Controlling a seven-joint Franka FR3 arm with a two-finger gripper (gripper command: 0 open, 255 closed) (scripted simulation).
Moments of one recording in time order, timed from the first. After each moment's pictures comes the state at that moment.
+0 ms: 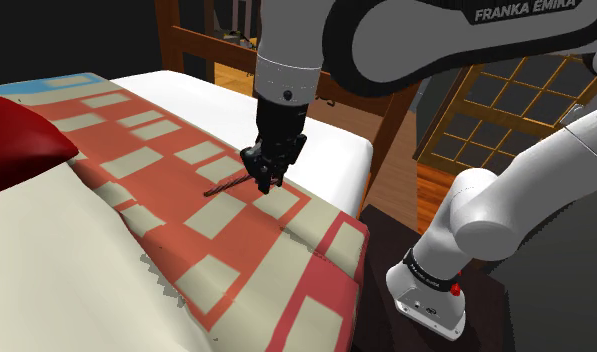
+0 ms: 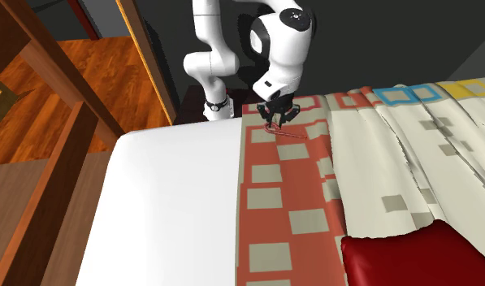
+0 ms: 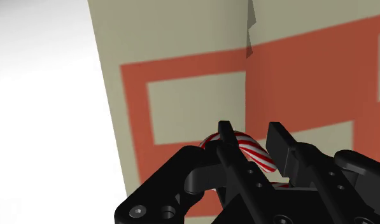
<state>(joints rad) 0.17 -0.37 0.48 -2.23 0.19 1.89 0.60</state>
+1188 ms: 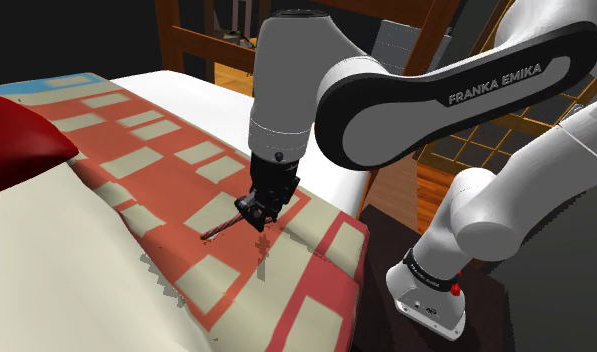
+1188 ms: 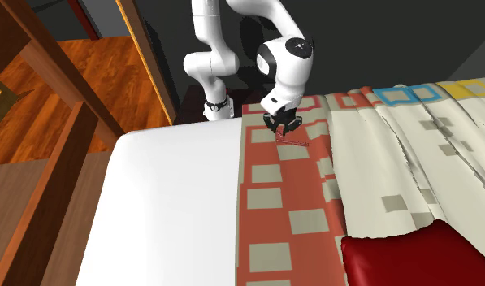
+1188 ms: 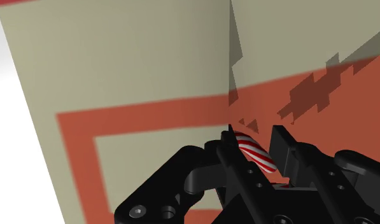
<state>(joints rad) 0.20 -0.32 0.56 -2.37 0.20 2.08 0.67</state>
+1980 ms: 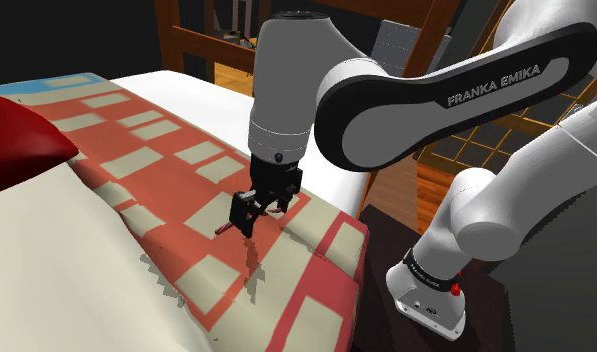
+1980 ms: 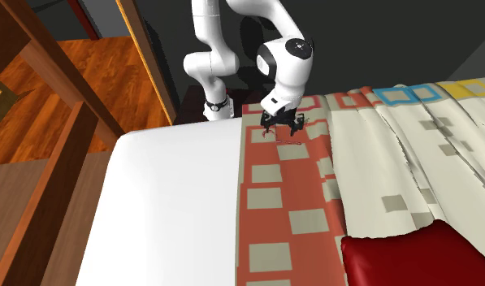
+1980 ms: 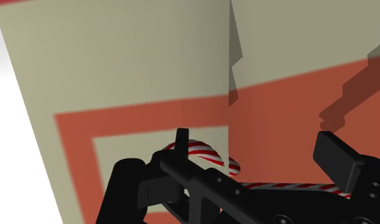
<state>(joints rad) 0.20 -0.32 0.56 -2.37 0.20 2.09 0.67</state>
